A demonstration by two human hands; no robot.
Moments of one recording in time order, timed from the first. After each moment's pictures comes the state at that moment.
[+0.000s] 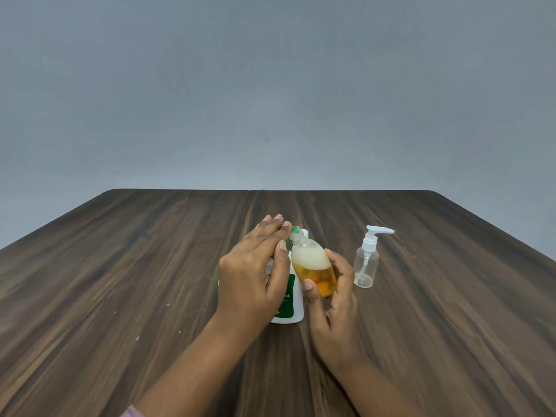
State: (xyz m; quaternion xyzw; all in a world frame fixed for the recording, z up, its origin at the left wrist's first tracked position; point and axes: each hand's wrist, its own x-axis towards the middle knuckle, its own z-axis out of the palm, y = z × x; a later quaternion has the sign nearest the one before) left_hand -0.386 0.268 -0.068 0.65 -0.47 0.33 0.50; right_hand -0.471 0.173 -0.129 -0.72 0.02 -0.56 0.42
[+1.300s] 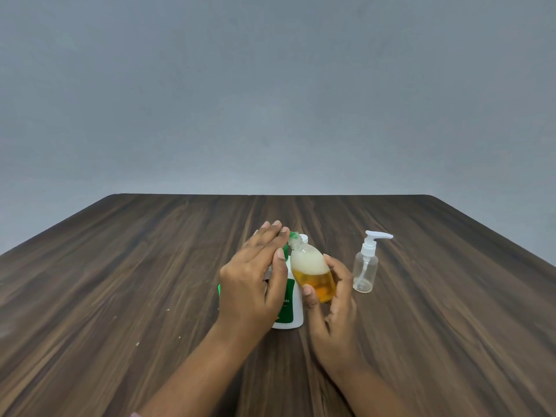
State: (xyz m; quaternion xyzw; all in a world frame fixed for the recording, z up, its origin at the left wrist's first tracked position) left_hand -0.384 0.269 -0.075 0.64 -0.47 0.32 0.51; right_hand -0.469 0.172 -0.130 -0.73 0.02 -0.55 0.40
